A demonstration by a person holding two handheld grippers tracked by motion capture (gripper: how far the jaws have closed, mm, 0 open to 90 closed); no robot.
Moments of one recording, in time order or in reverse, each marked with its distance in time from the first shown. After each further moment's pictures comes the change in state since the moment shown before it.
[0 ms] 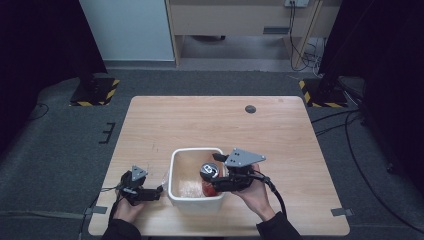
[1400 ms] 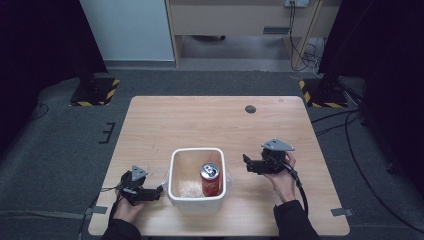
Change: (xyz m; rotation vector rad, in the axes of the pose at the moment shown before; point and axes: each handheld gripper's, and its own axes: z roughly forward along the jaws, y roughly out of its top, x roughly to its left) left arm 0.000 0.000 0.000 0.001 0.000 0.001; right arm -0.107 -0.072 -0.027 0.162 -0.510 0.221
